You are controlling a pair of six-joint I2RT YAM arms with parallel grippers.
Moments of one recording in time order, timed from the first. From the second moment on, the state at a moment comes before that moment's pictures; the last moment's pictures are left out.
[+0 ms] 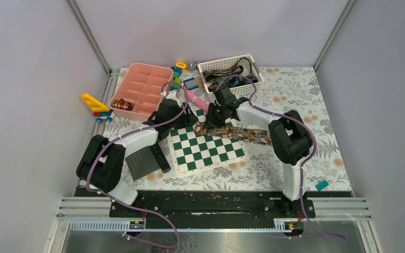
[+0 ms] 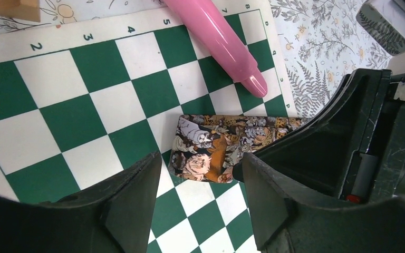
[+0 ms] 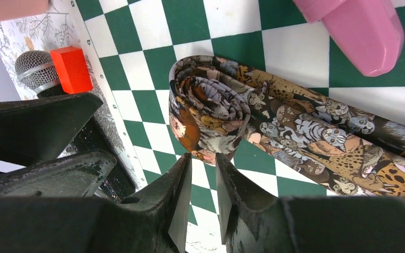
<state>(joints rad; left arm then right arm) -0.47 1.54 0.83 0.12 0.06 -0.66 0.59 1.99 1.42 -0.41 -0.31 0.72</state>
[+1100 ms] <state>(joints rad) -0.47 1.68 0.82 0.24 0.20 -0.65 0.59 2.03 1.43 -0.47 -0.20 0.79</state>
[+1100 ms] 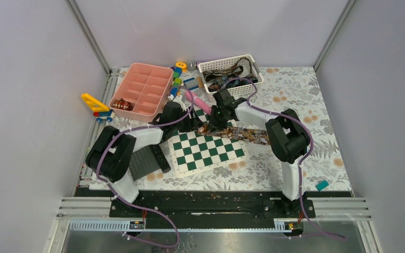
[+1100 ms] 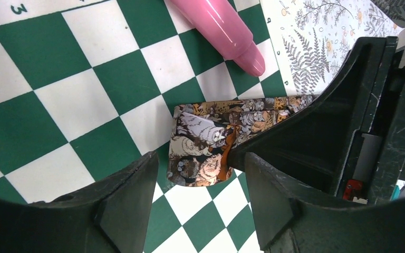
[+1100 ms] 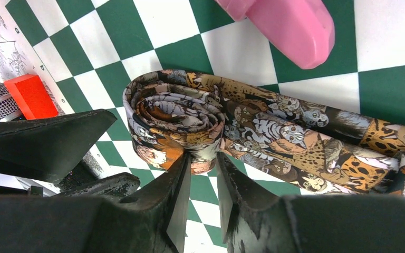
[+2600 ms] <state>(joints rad) -0.47 1.80 0.79 0.42 0.29 -0.63 0.59 2.03 1.43 -0.47 -0.19 0.80</state>
